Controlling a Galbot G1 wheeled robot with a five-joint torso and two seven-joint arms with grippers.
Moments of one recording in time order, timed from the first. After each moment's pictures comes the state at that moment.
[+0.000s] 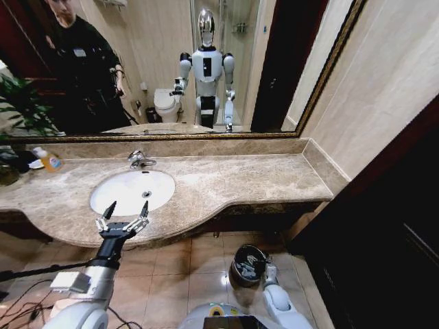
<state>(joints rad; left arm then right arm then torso) 1.84 -1.36 -0.82 -2.47 -0.37 0.04 0.05 -1.35 1.40 0.35 1.30 0.26 0.03 0.17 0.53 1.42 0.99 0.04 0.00</state>
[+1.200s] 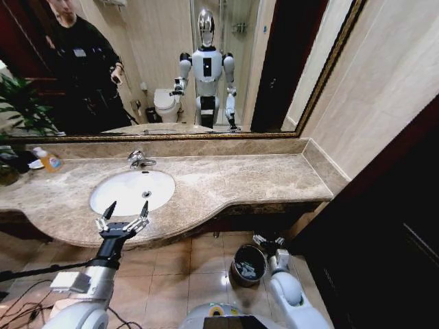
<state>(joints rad) 1.84 -1.36 -0.82 -2.47 -0.37 0.04 0.05 -1.47 1.32 0.38 1.90 0.29 -0.10 0.30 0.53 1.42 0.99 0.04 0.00</state>
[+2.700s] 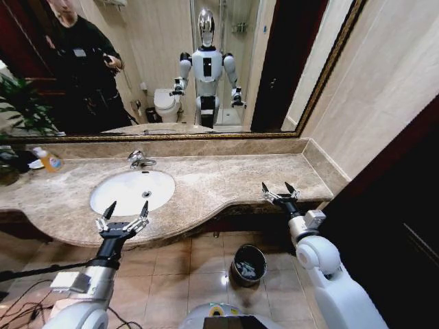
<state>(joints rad) 1.84 -1.36 -0.82 -2.47 -0.37 0.04 0.05 -1.35 1.19 0.55 2.16 0.46 -0.25 0.15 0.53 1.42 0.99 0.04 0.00</state>
